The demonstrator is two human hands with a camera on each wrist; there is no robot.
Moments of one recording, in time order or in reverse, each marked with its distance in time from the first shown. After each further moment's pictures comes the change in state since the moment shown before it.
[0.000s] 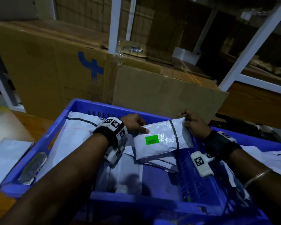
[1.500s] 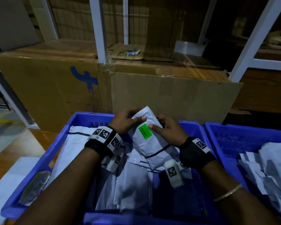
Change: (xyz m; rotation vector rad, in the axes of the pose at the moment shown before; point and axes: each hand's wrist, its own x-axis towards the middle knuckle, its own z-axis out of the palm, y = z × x) left_hand -0.007 0.002 -0.019 -0.257 0.387 0.170; right_hand 0.017 -0.010 0.087 0.100 -0.094 -0.244
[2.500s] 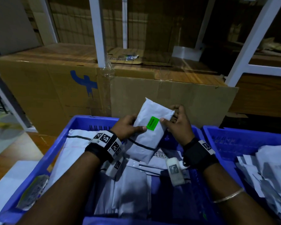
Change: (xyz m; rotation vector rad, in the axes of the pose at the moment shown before) left_hand 0.001 -0.003 0.006 -0.002 -0.089 -0.048; right_hand 0.005 0.007 -0.020 0.315 0.312 -0.016
